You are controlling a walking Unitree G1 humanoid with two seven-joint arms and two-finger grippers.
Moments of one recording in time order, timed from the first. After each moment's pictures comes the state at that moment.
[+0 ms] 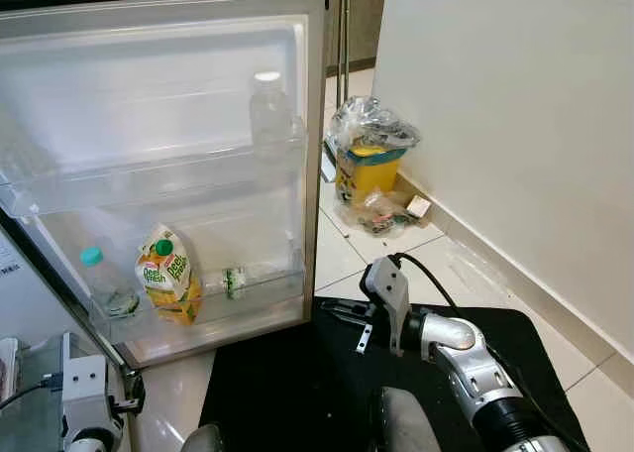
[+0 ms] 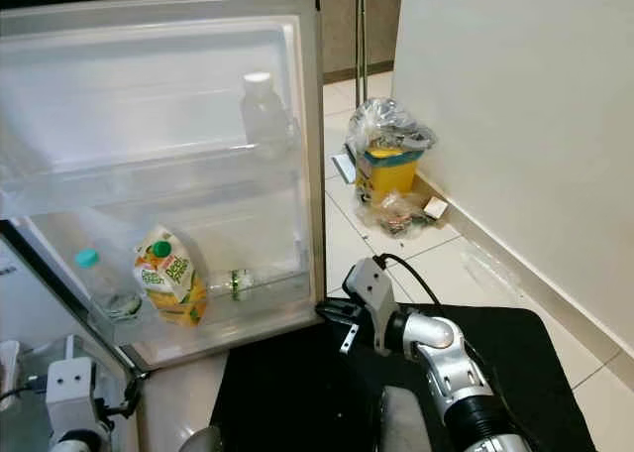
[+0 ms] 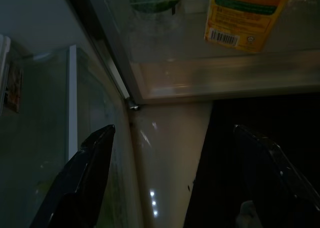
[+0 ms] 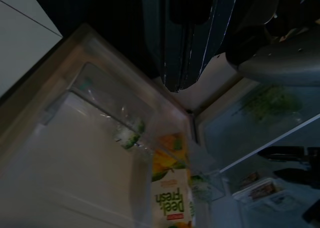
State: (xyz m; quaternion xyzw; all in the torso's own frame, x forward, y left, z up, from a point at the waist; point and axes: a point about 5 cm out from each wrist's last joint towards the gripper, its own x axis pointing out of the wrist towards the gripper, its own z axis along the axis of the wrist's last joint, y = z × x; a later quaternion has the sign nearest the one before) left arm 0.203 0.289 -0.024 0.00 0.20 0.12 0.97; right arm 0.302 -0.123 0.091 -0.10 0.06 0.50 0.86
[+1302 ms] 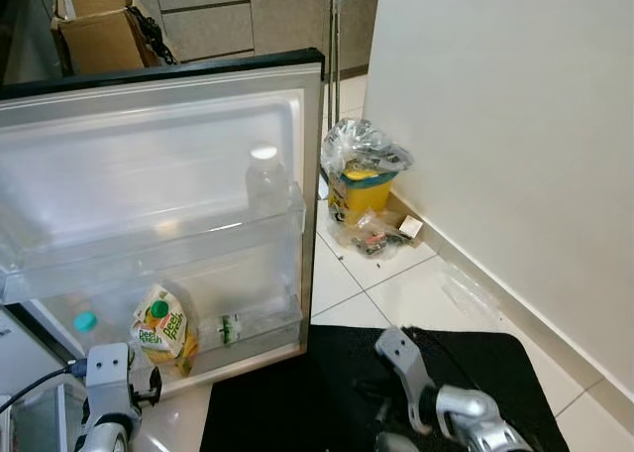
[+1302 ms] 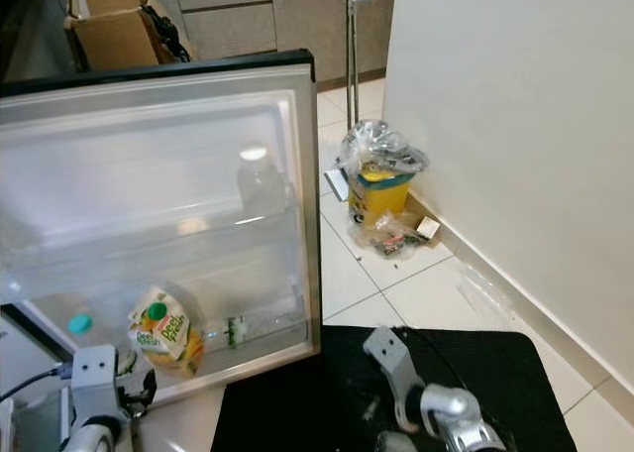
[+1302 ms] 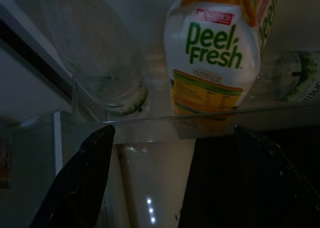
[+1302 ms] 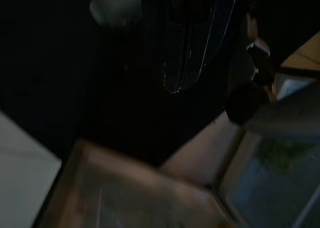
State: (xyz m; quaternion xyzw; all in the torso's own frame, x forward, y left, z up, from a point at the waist) left arm 0.221 0.270 -0.024 0.01 0.21 0.11 0.97; right arm 0.244 -0.169 -0.018 -0.07 0.30 0.39 0.87
